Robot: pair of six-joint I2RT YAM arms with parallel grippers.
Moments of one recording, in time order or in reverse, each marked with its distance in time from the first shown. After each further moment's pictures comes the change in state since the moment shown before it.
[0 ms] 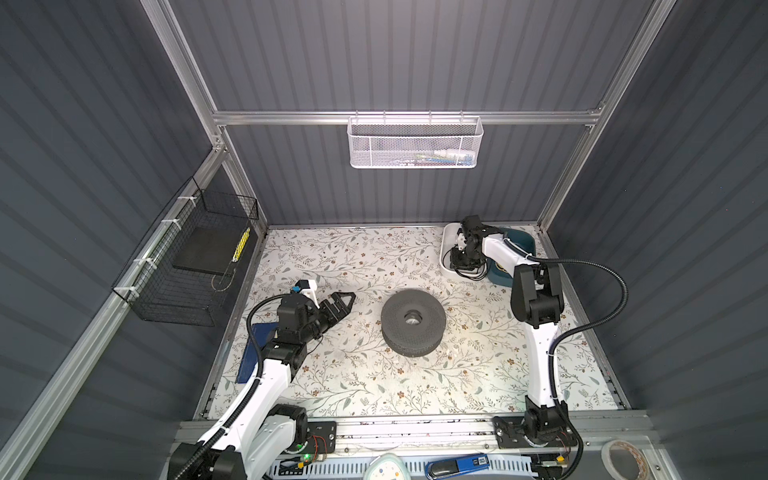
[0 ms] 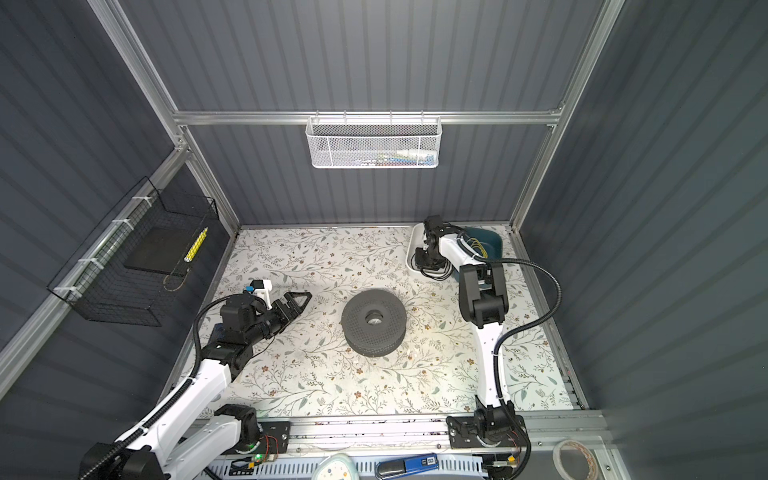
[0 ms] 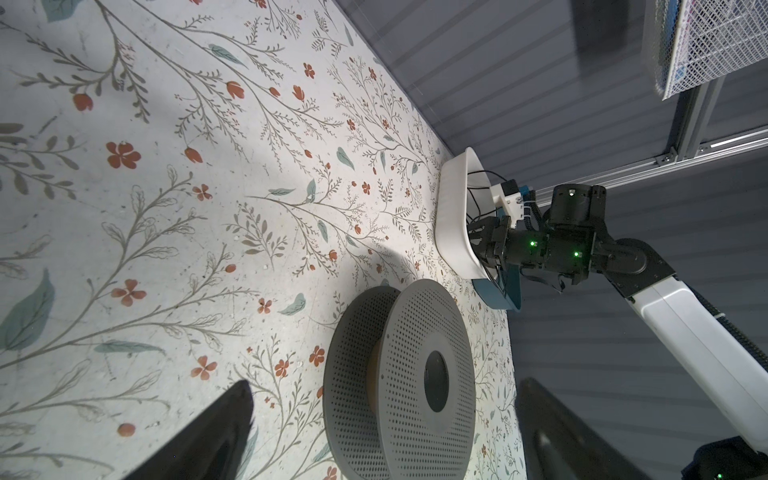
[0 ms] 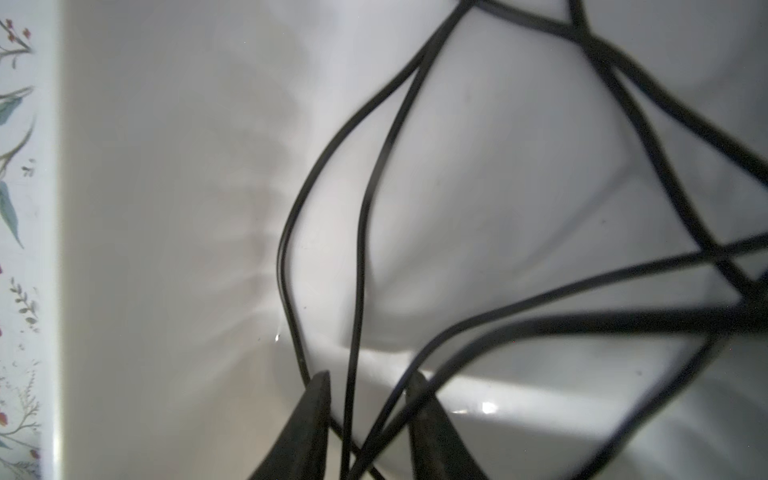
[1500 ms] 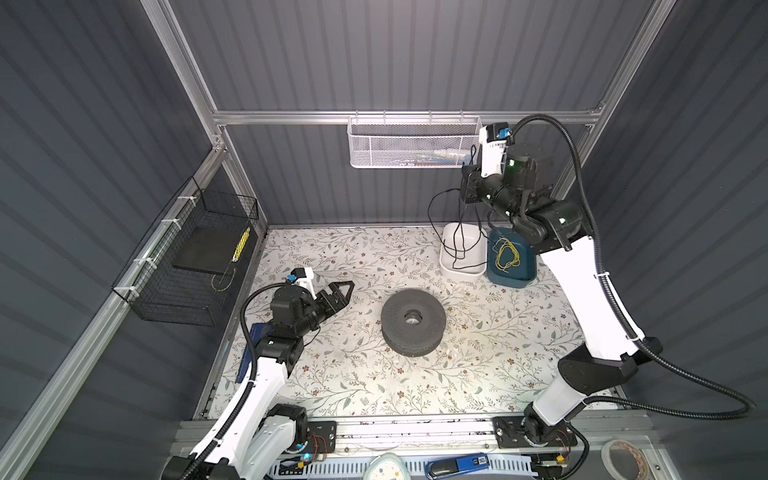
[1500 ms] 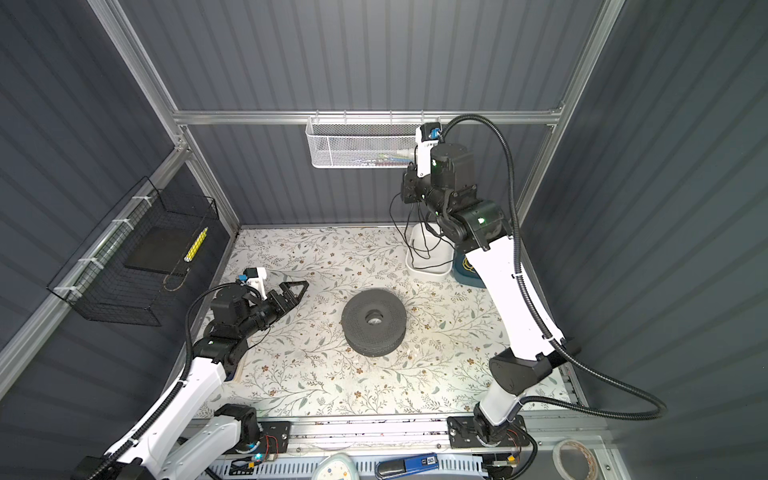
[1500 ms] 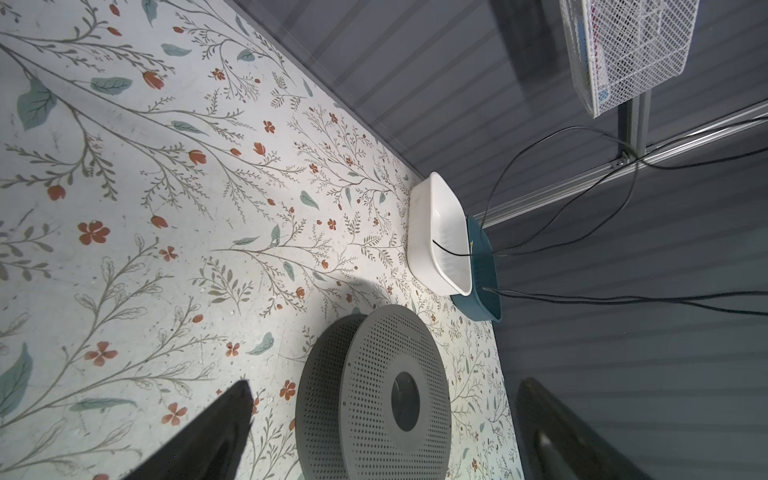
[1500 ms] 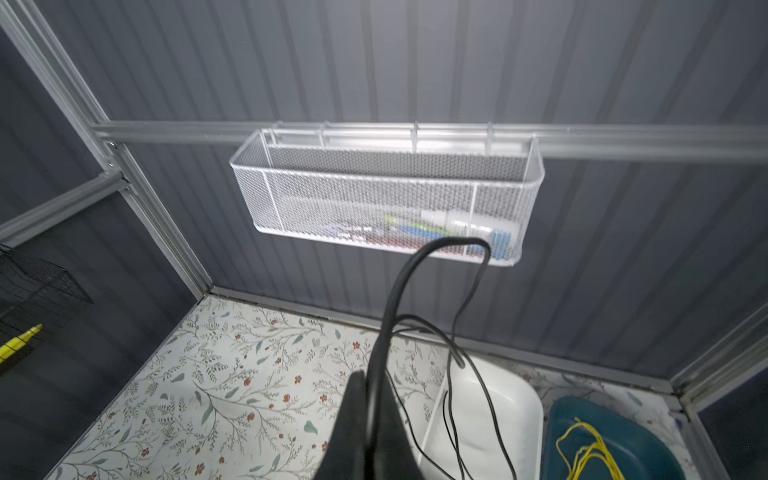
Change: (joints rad) left arm 0.000 -0.042 0.103 -0.046 -0.006 0.049; right arm 0.335 -0.660 0.357 0.047 0.351 -0.100
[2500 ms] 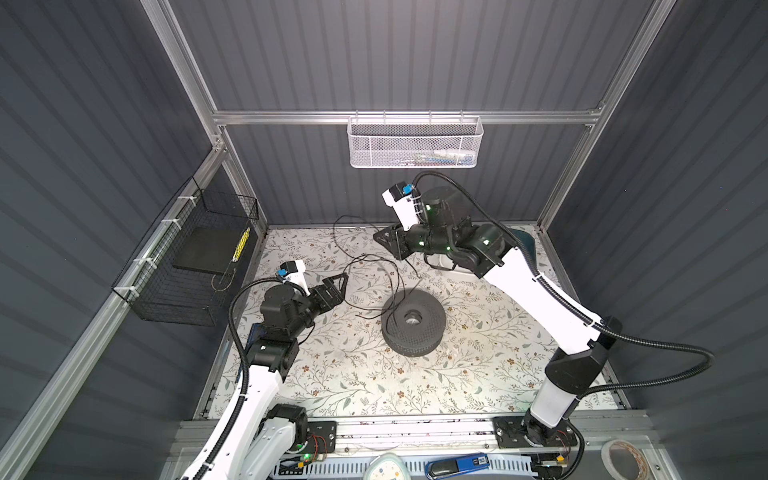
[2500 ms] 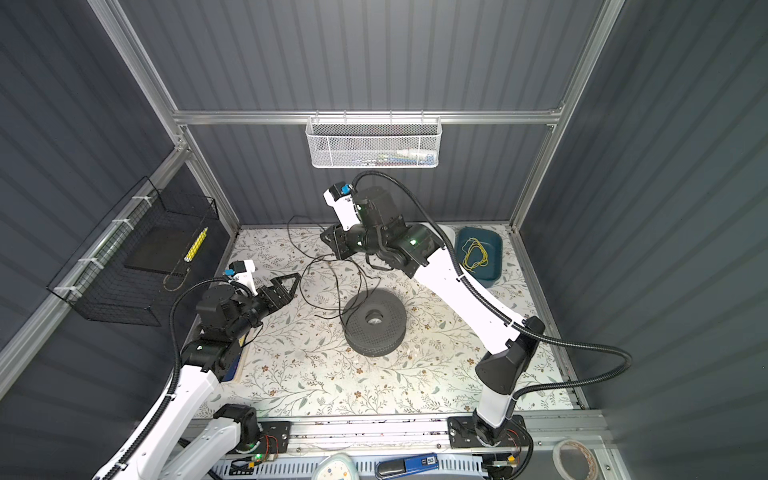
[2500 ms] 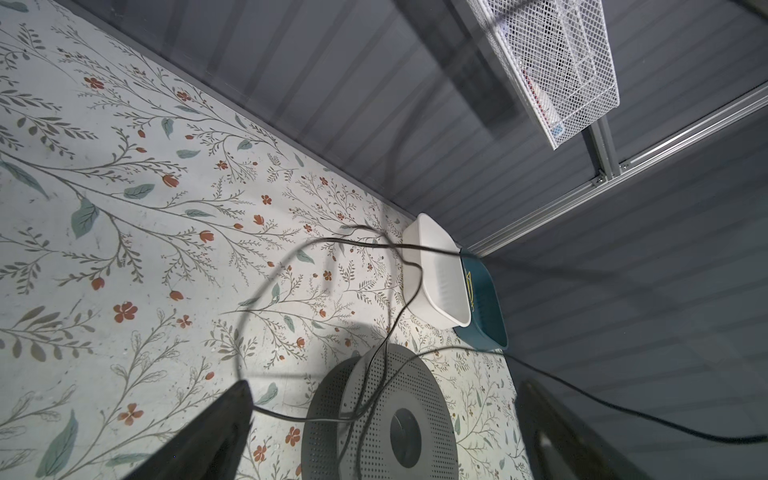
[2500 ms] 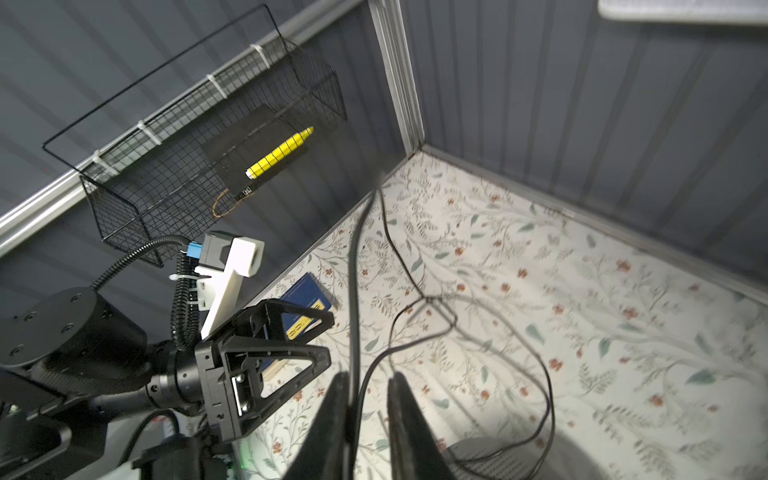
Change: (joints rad) left arm 0.000 -0.068 0.052 -0.018 -0.079 0.082; right arm 0.267 0.068 -0.303 0.065 -0.438 0.159
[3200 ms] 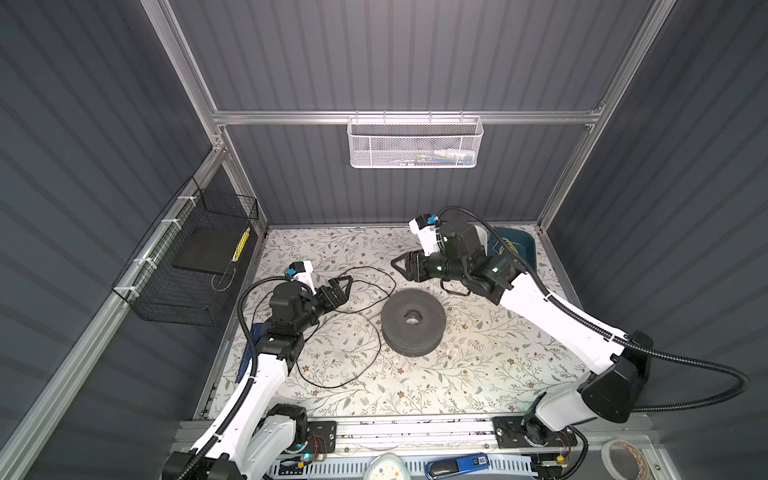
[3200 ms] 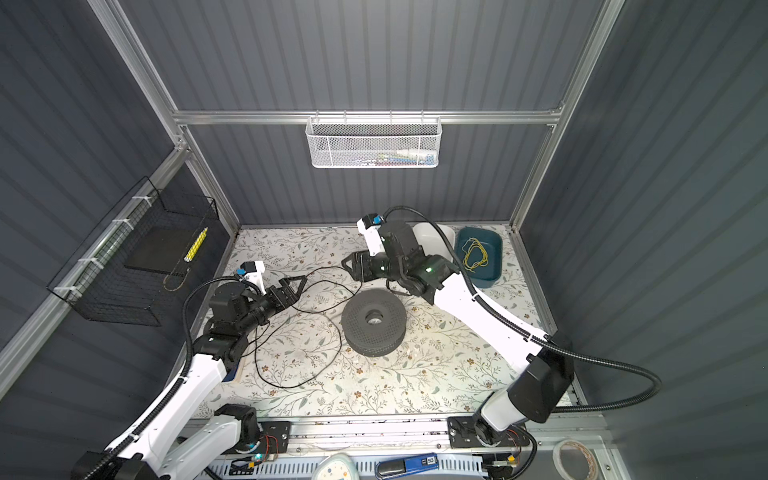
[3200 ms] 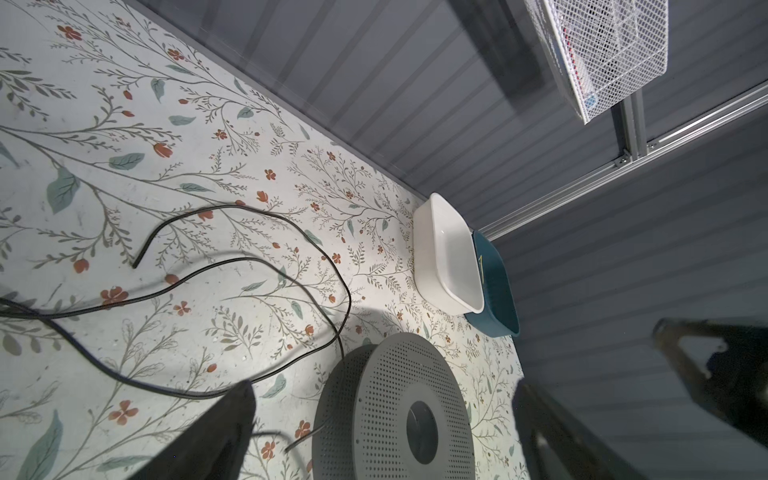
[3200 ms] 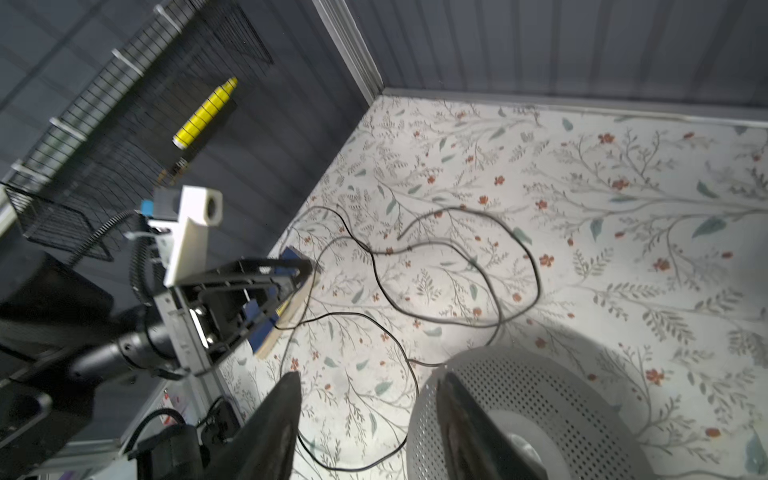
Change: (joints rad) left arm 0.000 0.098 -0.033 0.058 0.020 0.016; right arm -0.070 -0.234 -0.565 0.252 -0.015 0.185
